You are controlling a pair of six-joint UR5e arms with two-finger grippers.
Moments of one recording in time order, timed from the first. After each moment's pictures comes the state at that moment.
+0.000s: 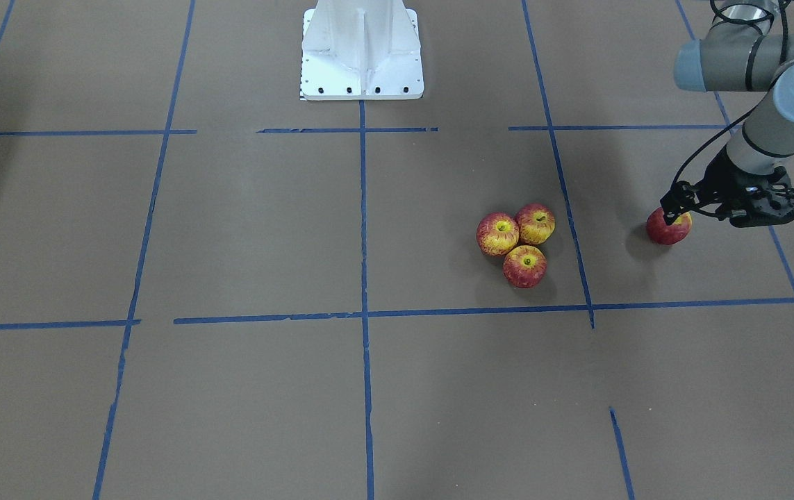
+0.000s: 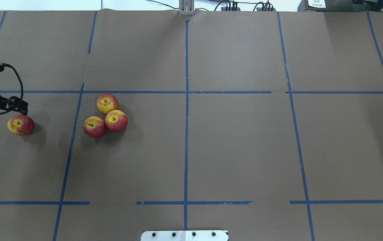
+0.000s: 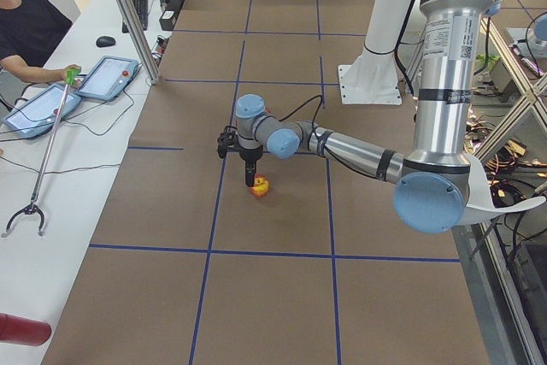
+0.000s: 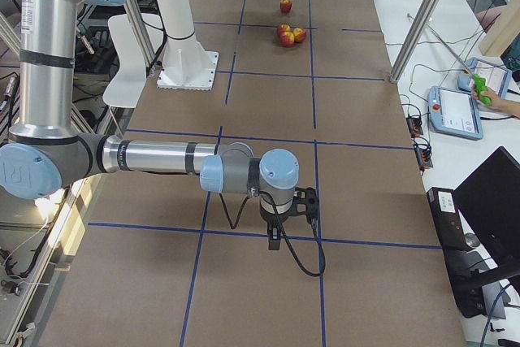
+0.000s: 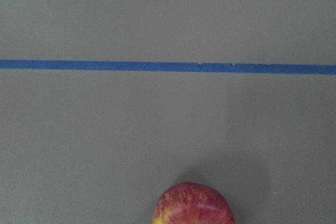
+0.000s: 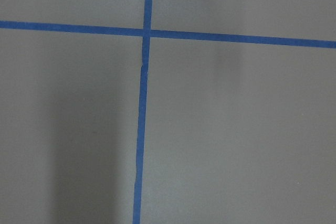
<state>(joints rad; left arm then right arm) -0.96 -1.60 -1.77 -1.84 -2.08 -0.79 1.59 -1.71 1.71 -1.59 2.29 -0.06</state>
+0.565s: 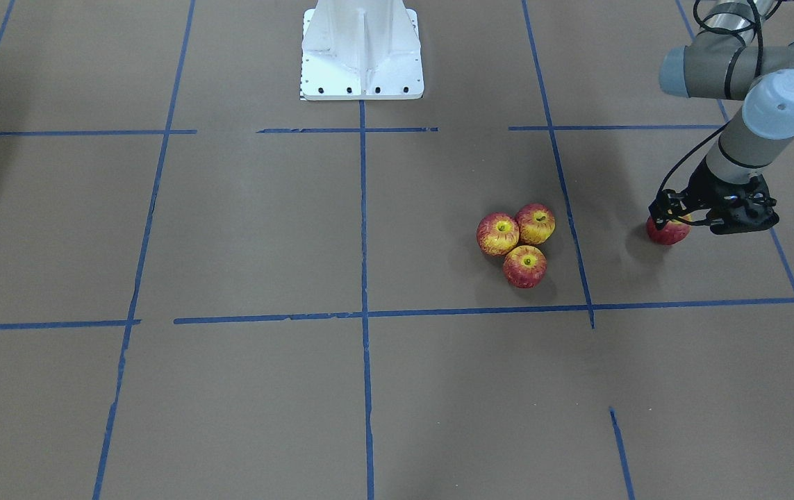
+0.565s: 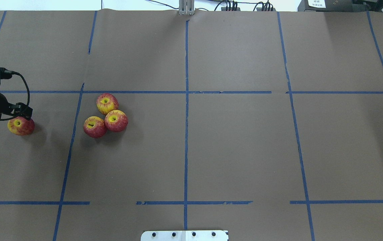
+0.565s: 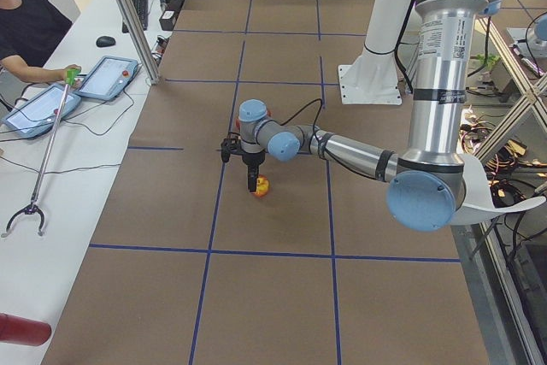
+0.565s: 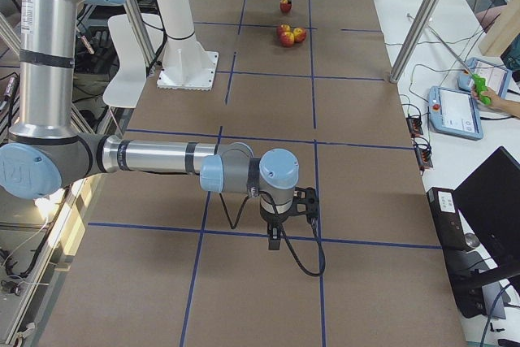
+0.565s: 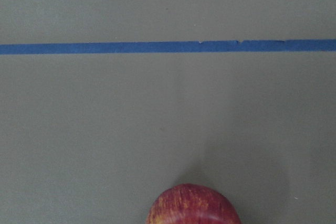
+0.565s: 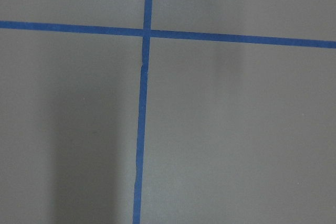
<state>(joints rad) -0.92 -1.61 -1.73 -1.85 -2.04 -0.80 1.59 -1.71 1.71 -1.59 2.29 -0.06</state>
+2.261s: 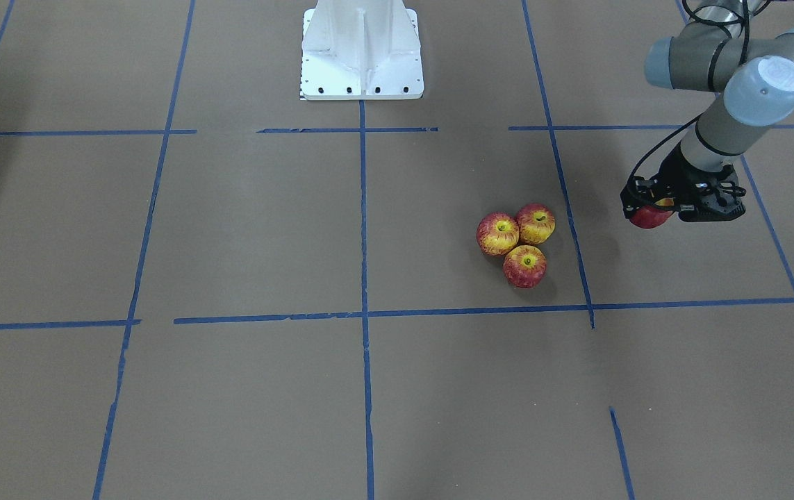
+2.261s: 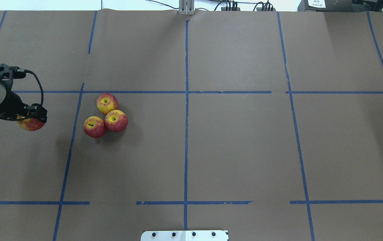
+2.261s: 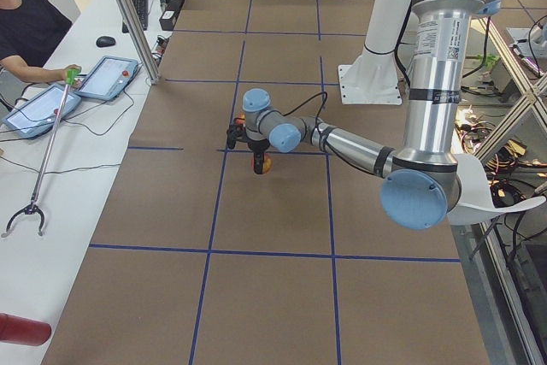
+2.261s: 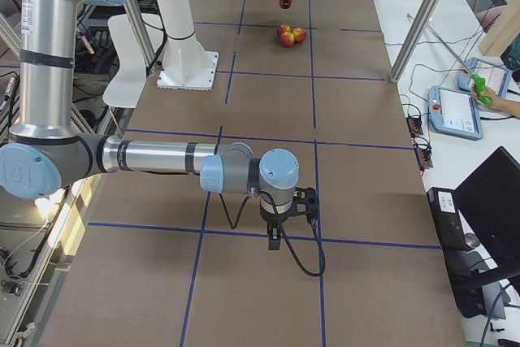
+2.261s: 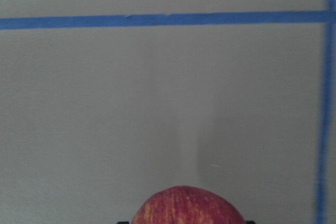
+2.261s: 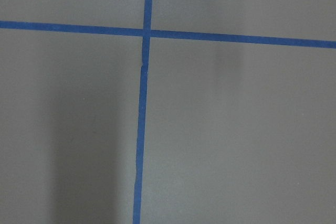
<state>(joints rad) -0.90 -1.66 -1.84 -1.82 -2.14 -0.92 1.59 -1.71 1.71 -1.59 2.29 -0.06</state>
